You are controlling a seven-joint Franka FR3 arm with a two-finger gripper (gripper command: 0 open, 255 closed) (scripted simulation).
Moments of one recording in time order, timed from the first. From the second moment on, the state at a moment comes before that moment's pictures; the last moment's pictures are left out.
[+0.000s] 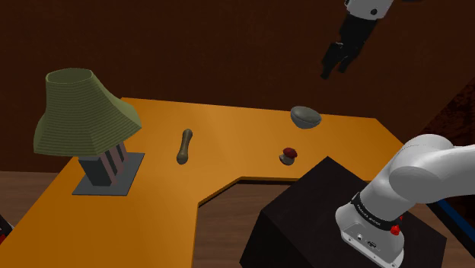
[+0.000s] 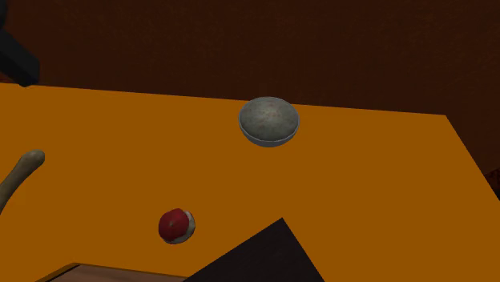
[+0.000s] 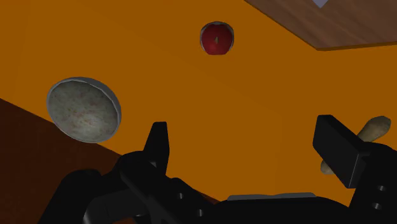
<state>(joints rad) 0.01 -0.80 0.03 -2.35 -0.06 1.62 0.09</state>
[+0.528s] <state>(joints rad) 0.01 -0.82 0.03 -2.56 -0.08 1.82 0.09</state>
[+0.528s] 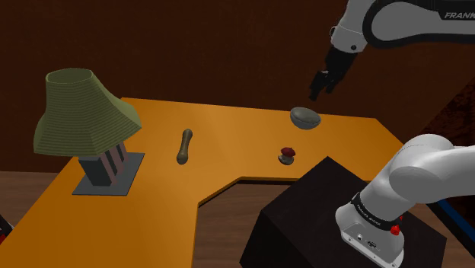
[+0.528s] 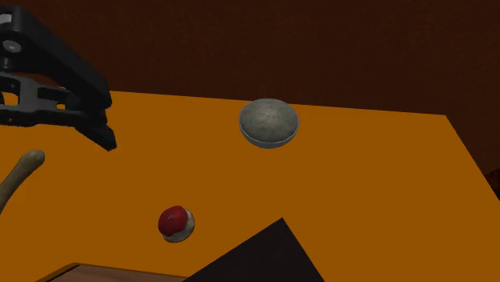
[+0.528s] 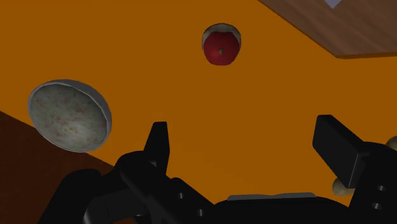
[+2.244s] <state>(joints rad) -0.29 -0.15 0.23 -2.94 -0.53 2.90 0.40</state>
